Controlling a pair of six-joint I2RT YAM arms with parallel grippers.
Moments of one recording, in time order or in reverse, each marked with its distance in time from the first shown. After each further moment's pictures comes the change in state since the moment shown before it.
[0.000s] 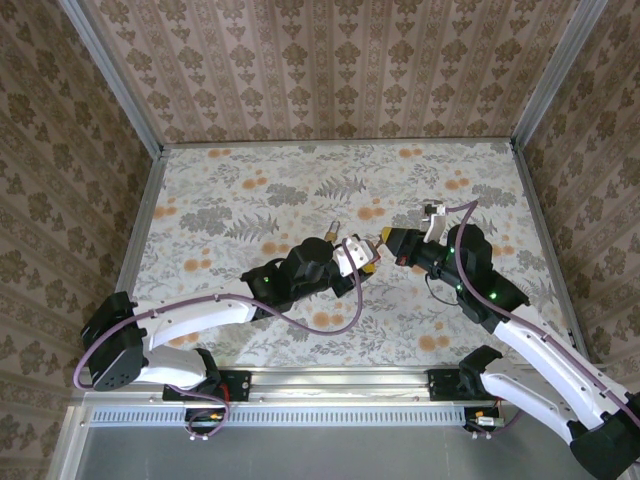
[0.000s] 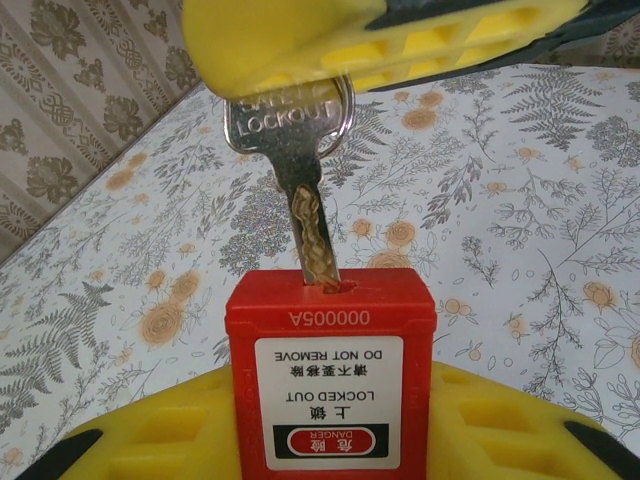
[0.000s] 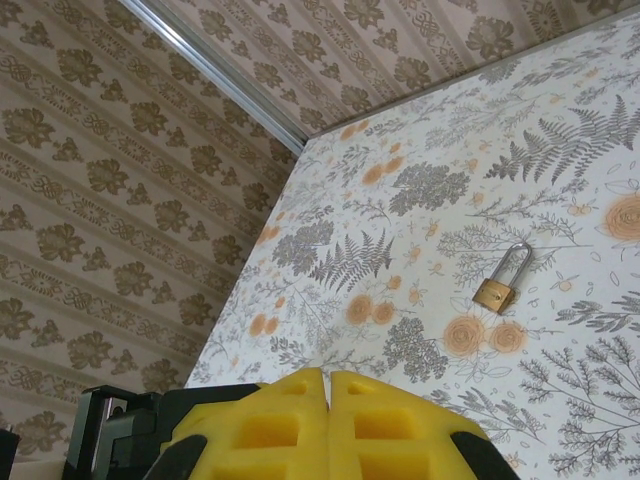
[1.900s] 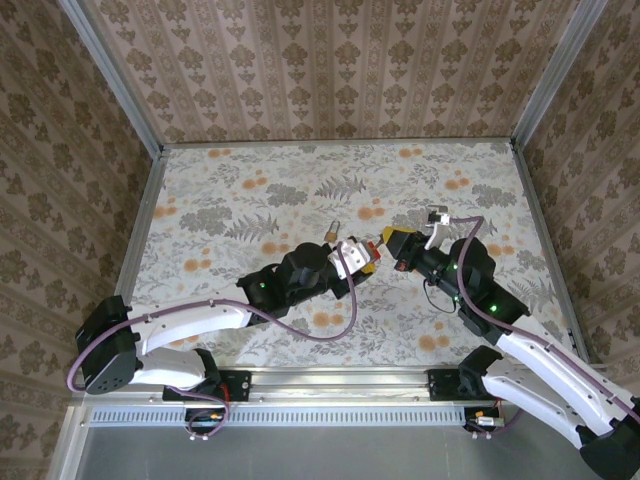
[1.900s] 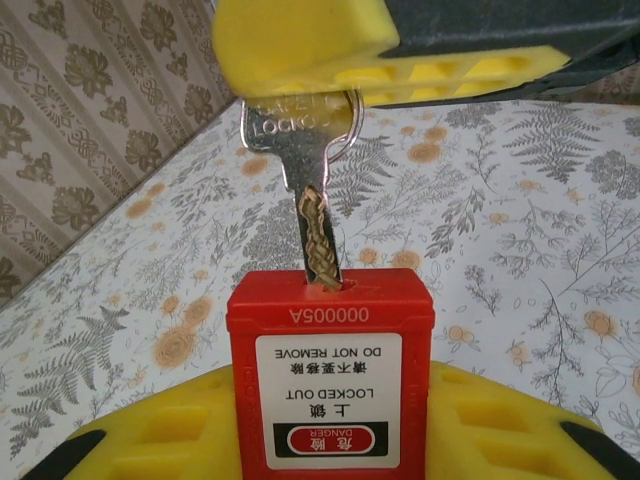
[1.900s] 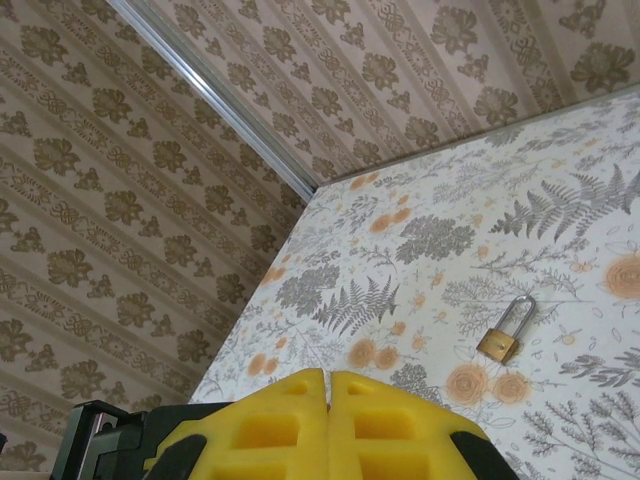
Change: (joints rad) left arm -0.029 -0.041 -0.043 0.084 -0.039 0.011; right arm 0.077 -0.072 -0.067 0.104 0.153 -0.036
